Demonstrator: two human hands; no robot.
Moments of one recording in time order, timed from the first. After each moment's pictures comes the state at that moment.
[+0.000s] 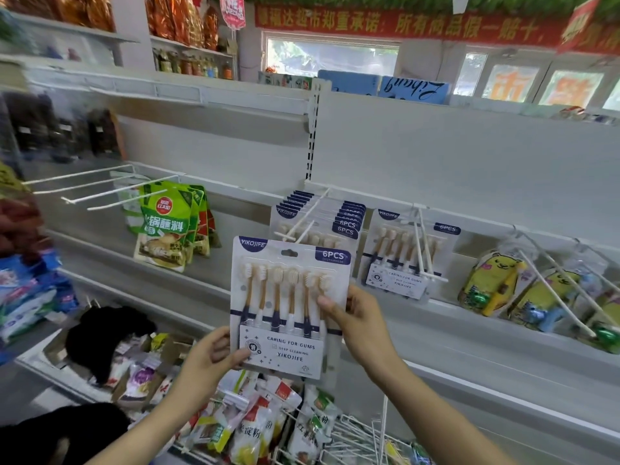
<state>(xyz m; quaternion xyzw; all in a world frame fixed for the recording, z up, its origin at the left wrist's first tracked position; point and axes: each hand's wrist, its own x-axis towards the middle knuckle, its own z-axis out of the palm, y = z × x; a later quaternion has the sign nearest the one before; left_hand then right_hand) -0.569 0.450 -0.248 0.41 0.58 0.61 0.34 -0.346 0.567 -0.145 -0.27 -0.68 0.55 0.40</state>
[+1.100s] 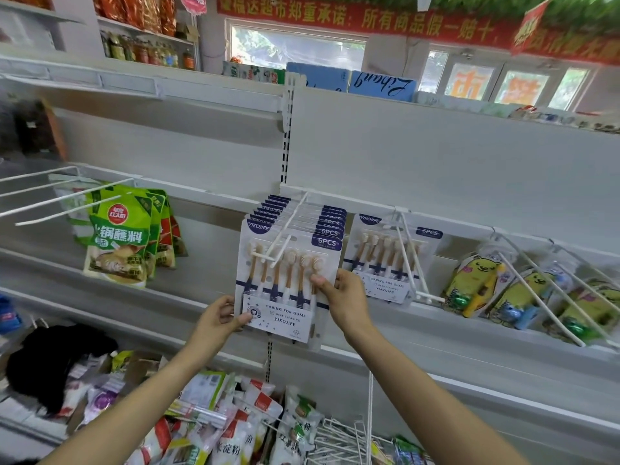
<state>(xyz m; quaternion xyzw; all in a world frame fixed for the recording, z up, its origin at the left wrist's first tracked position) -0.612 0.583 -0.261 0.43 0.61 0.56 0.36 -0.380 0.660 -0.157 -0.42 -0.66 0.45 0.43</state>
